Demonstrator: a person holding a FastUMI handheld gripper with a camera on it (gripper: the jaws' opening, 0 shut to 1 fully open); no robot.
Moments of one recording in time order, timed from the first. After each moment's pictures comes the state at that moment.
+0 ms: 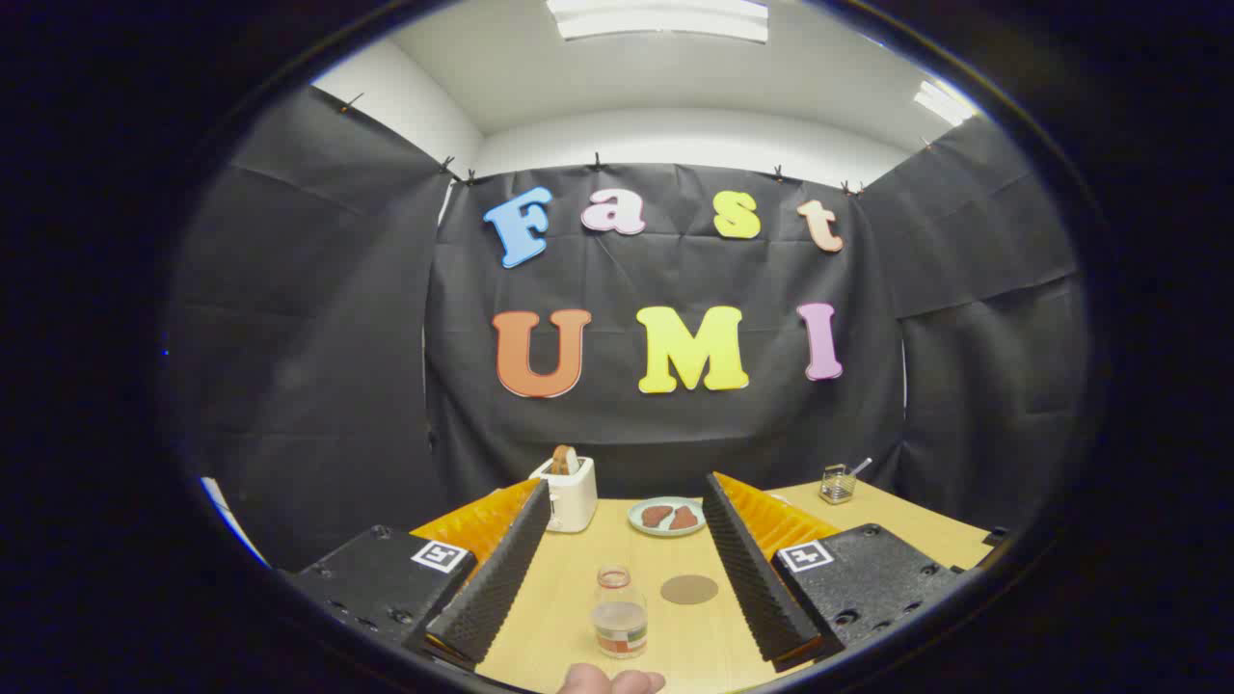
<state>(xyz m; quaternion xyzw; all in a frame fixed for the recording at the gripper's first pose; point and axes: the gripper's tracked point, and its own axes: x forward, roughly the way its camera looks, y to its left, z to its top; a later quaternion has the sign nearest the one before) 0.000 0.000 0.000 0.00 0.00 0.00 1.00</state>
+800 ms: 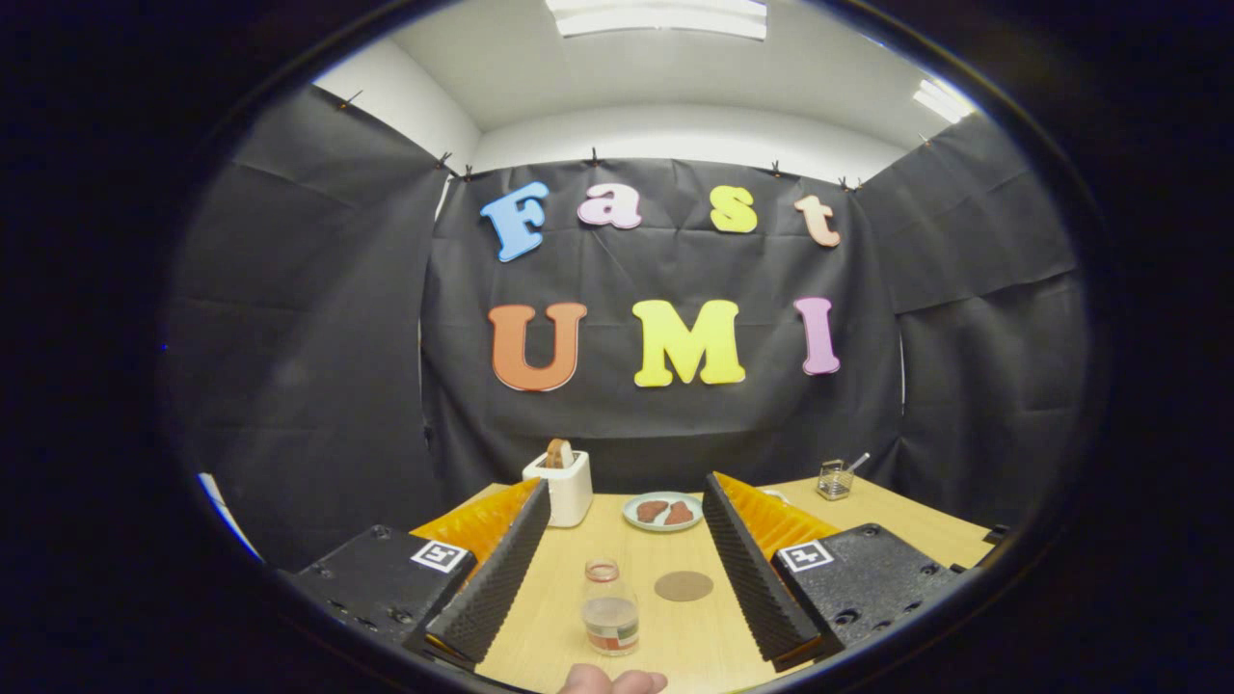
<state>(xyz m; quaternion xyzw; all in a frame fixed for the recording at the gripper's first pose) 0.003 -0.008 -0.013 0.00 0.01 0.00 1.00</state>
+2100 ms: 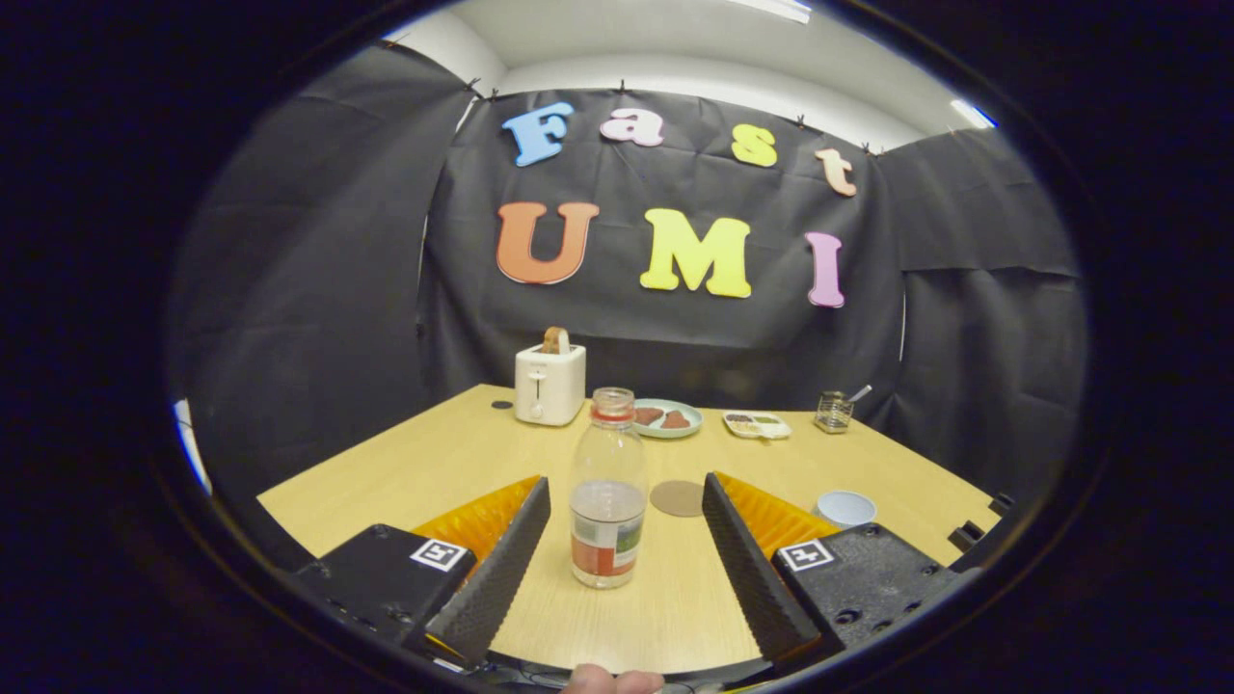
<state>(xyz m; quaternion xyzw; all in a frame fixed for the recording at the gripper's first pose) 0.002 -0.002 -0.191 -0.06 0.12 -0.02 0.99</state>
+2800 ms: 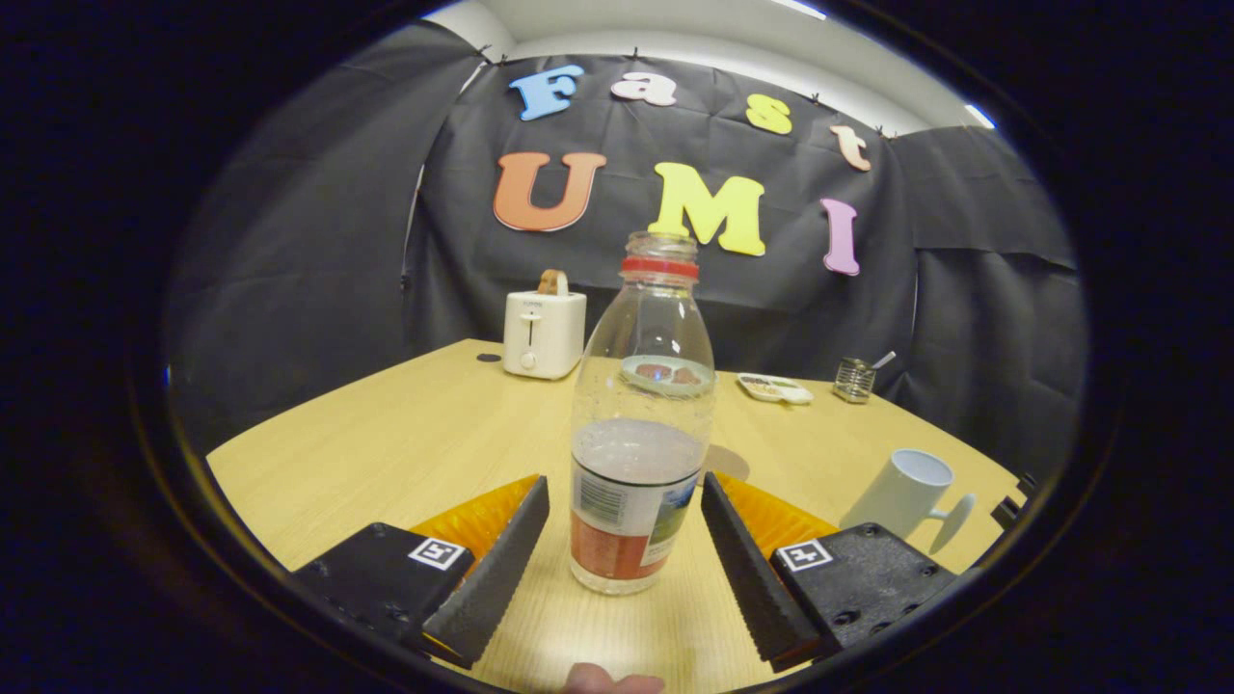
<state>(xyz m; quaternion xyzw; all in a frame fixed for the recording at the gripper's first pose) 0.063 0.001 -0.275 -0.07 0.15 -0.03 0.99</state>
